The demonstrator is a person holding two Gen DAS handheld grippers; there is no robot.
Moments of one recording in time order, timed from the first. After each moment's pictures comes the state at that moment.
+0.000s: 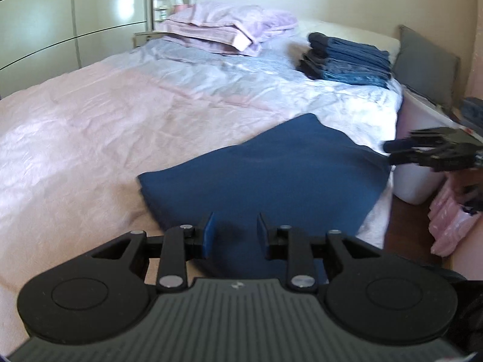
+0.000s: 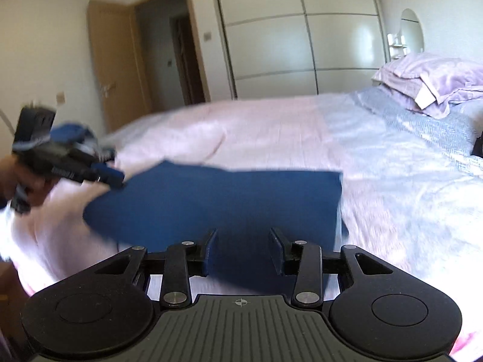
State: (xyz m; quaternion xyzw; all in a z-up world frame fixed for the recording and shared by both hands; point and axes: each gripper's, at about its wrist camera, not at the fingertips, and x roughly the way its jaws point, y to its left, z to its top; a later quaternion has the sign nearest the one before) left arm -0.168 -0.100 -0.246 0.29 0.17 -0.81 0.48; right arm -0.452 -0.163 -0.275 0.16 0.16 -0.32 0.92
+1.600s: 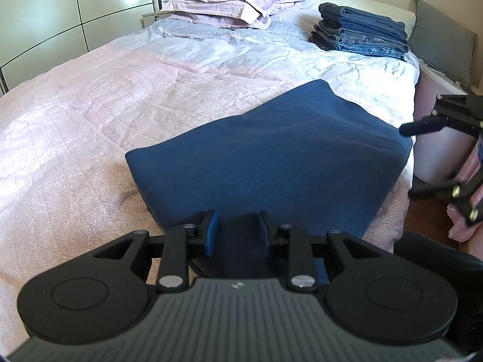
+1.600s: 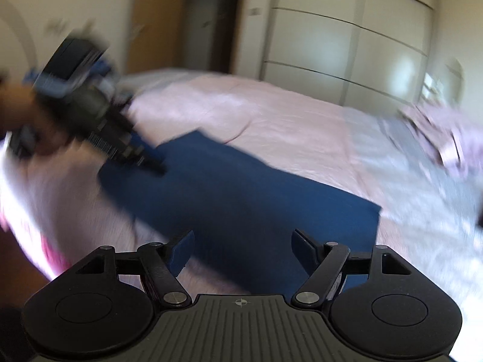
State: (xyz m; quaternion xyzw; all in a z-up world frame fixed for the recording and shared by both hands) left arm -0.191 -0.109 -0.271 0.33 0.18 -0.78 0.50; right arm -0.373 -0.112 -0.273 -0.01 0.29 -0.30 0.91
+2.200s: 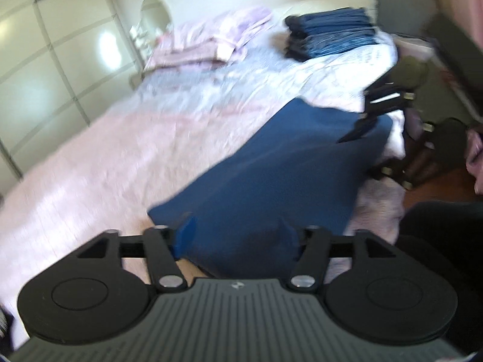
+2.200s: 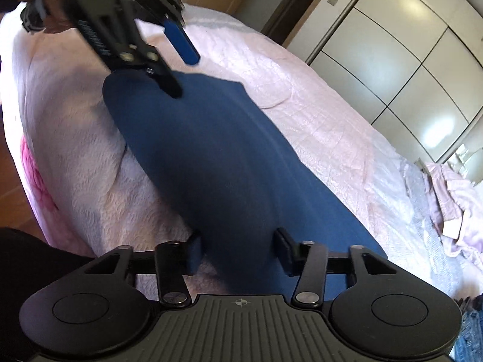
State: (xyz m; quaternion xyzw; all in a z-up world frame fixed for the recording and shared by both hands) left arm -0.211 -0.053 -0.246 0.36 -0.01 -0.79 0.49; right arm -0.328 -0.133 -0.312 -0.15 0.39 -0.25 0.87
